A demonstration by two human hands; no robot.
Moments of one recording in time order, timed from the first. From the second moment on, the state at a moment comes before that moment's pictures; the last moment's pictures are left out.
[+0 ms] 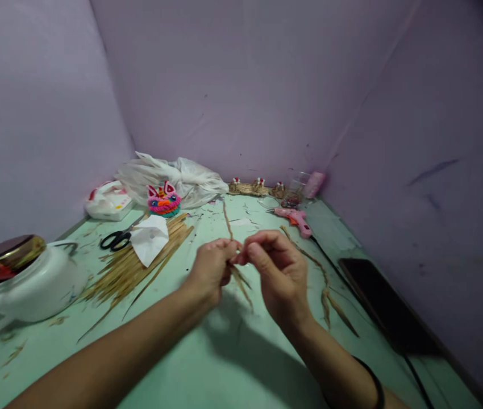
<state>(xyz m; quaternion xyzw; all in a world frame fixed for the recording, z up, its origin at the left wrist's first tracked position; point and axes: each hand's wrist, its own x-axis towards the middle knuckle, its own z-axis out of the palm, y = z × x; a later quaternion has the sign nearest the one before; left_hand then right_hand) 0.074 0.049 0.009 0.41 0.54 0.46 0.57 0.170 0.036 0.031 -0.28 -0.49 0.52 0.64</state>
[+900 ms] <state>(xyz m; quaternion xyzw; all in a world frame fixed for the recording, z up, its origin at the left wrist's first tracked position) 0.061 0.037 -0.013 0.45 0.53 0.37 0.61 0.186 0.033 -0.025 -0.45 -0.35 0.72 0.39</state>
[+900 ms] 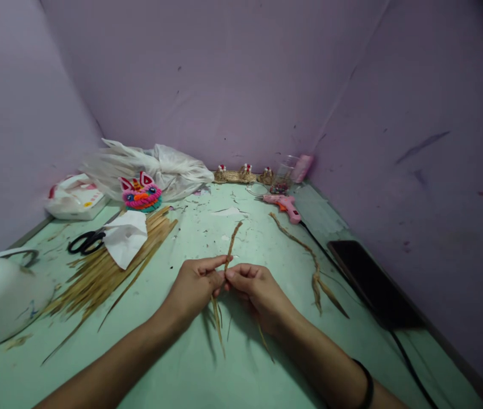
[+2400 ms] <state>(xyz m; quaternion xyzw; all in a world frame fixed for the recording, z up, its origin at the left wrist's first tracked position) 0.042 0.041 -0.001 0.47 0.59 0.20 0.63 0.181 0.033 -0.033 -0.43 -0.39 0.70 0.42</state>
